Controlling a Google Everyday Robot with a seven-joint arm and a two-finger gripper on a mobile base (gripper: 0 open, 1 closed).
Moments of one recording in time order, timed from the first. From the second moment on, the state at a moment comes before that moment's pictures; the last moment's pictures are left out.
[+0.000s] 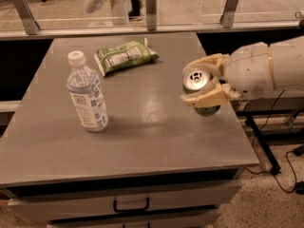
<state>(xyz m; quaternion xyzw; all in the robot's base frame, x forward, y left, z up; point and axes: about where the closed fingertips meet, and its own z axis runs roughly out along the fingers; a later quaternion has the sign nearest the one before) 0.479 -0.092 0.946 -0.61 0.61 0.19 0.47</state>
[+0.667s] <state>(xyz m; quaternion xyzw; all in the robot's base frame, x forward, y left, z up) 0.498 -0.039 0.943 -0.70 0.59 0.03 0.39</state>
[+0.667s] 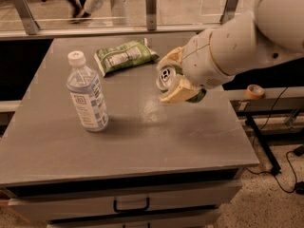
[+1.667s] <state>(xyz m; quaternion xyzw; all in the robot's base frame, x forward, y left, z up) 0.497 0.009 0.897 -0.79 0.55 -0.02 0.28</state>
